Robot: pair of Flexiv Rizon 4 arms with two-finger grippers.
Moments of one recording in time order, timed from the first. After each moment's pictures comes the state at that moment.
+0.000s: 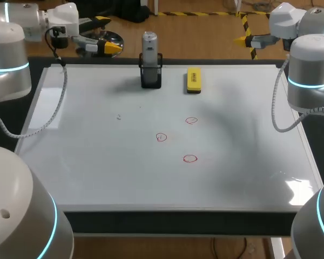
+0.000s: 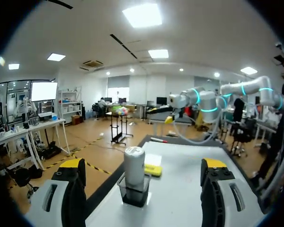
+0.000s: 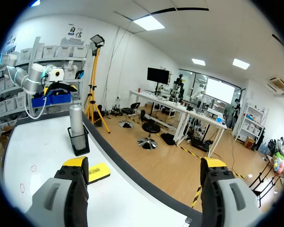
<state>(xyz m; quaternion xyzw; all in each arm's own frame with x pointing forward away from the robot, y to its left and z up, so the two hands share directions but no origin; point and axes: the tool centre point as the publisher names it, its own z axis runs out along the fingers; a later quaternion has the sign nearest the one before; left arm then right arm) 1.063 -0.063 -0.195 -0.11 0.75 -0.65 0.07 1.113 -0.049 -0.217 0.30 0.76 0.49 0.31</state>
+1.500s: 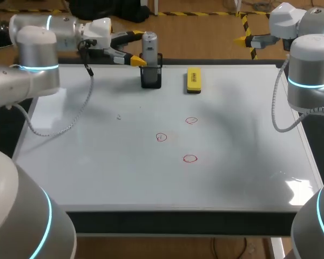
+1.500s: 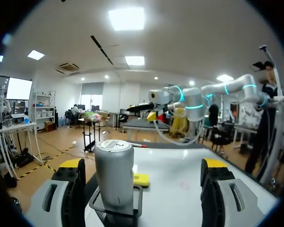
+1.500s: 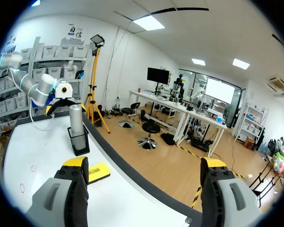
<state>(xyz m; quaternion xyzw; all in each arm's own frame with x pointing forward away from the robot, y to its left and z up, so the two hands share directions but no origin) 1.071 -0.152 -0.256 -0.02 0.72 -0.69 -0.02 1.113 -0.049 -0.217 0.30 0.76 0.49 0.31</state>
